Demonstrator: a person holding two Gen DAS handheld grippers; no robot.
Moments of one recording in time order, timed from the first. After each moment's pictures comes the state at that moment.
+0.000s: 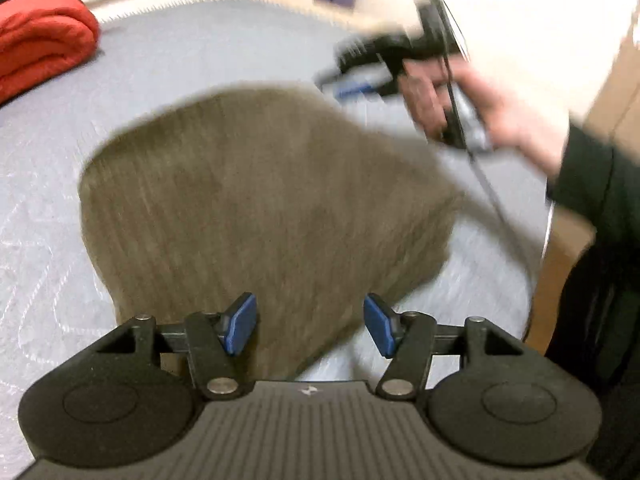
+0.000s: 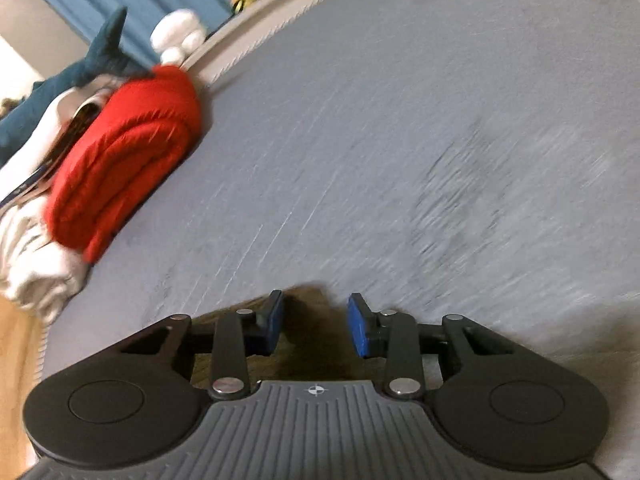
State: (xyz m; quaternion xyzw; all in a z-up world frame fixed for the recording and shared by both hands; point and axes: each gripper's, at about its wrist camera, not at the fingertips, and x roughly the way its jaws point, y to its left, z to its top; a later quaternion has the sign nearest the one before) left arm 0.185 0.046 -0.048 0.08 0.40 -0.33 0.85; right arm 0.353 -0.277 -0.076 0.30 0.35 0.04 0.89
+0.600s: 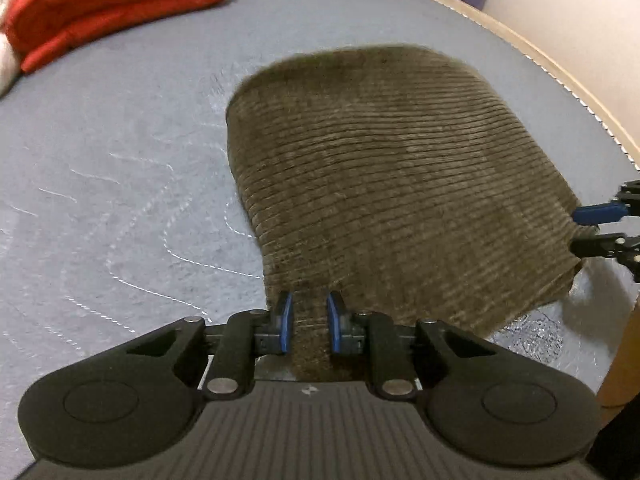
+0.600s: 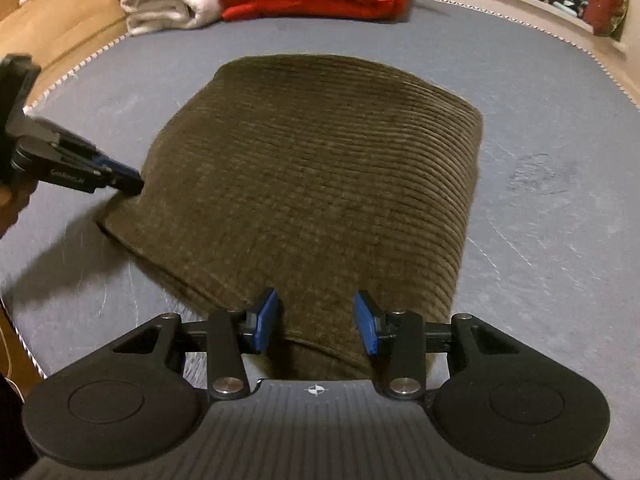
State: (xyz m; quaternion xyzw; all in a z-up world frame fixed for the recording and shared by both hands) left arm 0.212 0.109 -0.075 0.07 0.45 -0.15 0.87; right arm 0.168 -0.163 -0.053 -0.07 0.41 0.23 0.88
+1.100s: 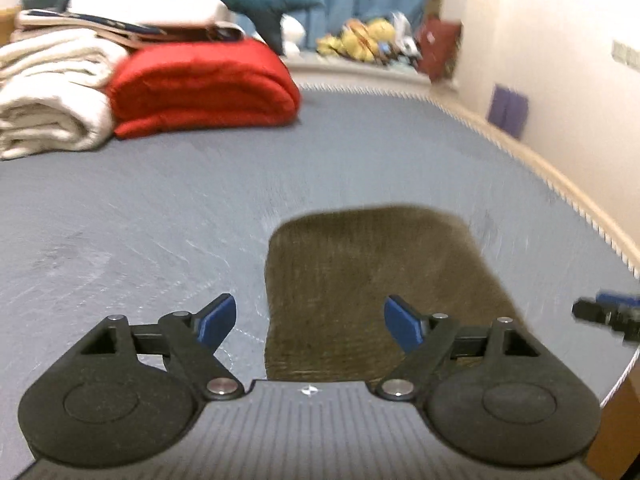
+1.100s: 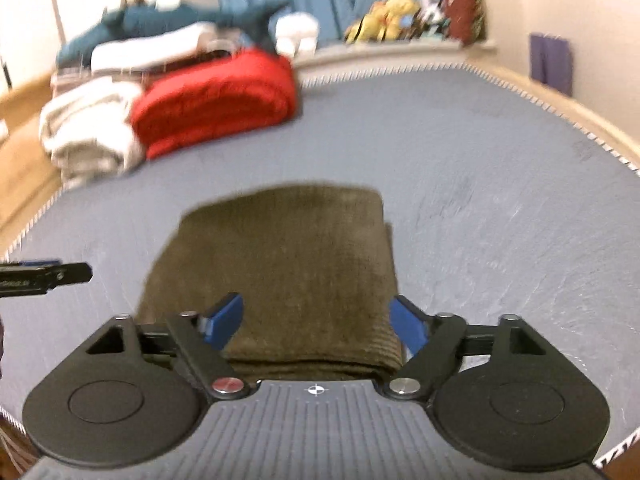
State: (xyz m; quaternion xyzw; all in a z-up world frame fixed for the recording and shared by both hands) left arm 0.105 0.091 0.034 -0.01 0.30 -0.05 0.95; right arm 0.084 -0.192 0.010 0.10 0.28 0.09 0.95
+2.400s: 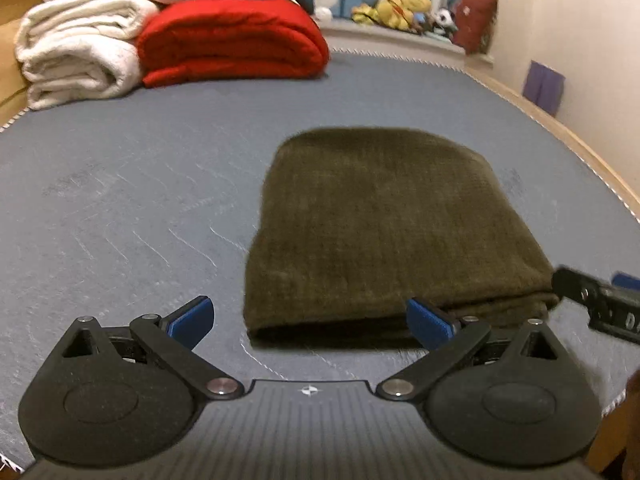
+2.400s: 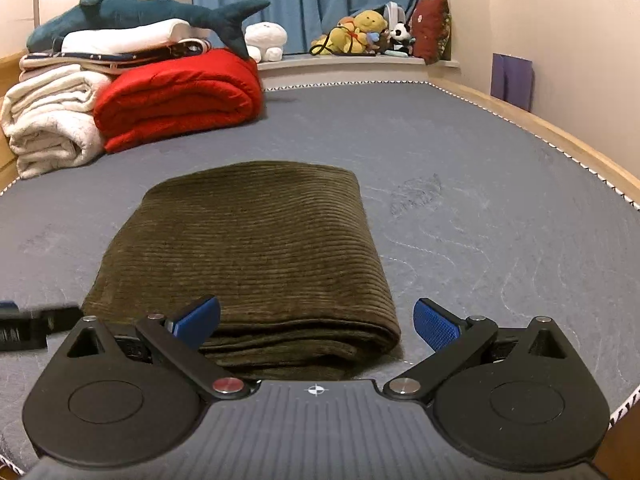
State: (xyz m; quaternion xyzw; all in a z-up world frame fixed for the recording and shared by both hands) left arm 0.087 0.051 -0.050 -0.01 0.35 0.00 0.94; right arm 0.083 -0.147 -0.045 0.05 0.27 0.02 0.96
